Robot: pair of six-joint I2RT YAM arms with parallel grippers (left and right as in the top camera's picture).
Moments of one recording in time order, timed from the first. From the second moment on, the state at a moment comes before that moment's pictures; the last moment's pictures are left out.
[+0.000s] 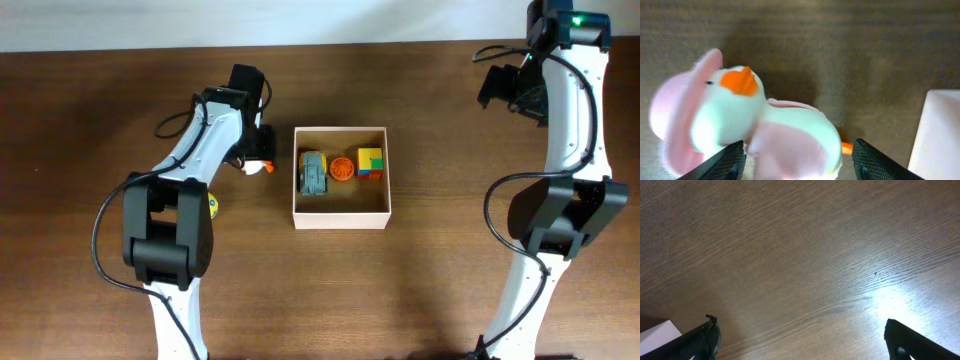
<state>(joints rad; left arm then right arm) -0.22 2.20 1.75 -0.95 -0.04 -0.20 -0.17 2.33 2.47 -1.57 0.08 0.31</state>
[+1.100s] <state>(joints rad) -0.22 2.20 1.76 -1.02 -0.03 -0.20 -0.17 2.33 2.47 -1.57 0.08 0.31</state>
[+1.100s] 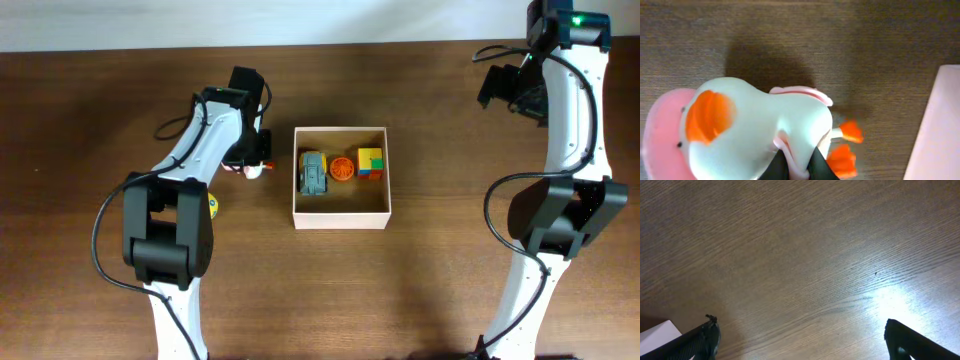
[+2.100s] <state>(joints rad) -0.39 2.20 2.37 -1.59 0.05 0.10 -0.17 2.33 2.47 -1.57 0.08 0.31</state>
